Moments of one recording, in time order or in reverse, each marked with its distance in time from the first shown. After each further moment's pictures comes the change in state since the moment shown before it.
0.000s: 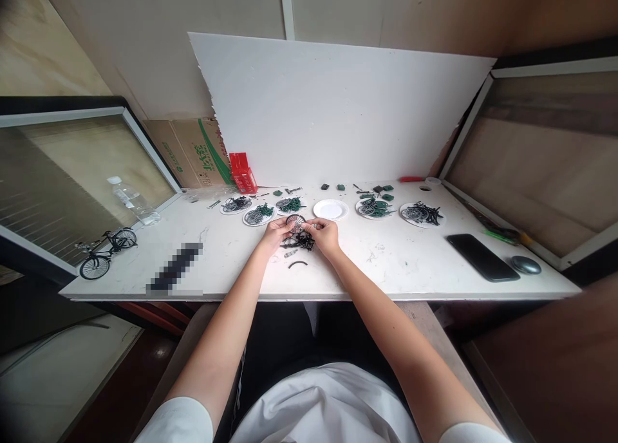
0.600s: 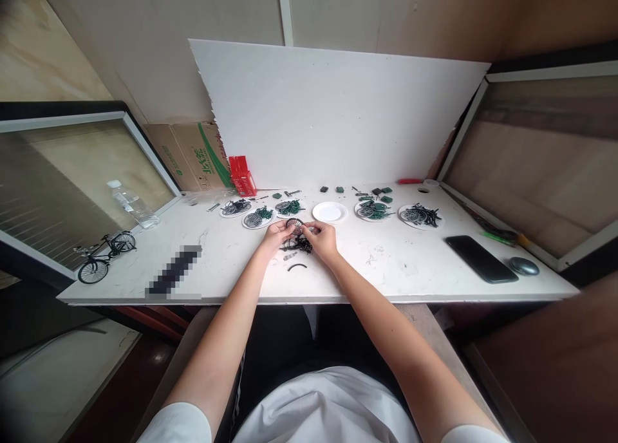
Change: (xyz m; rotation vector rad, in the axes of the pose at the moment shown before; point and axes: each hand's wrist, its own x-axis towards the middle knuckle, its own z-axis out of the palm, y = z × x) left_hand 0.003 -0.003 0.001 -0.003 -0.002 -0.004; right_hand -0.009 -0.010 0.001 -0.150 -0.007 -0.109
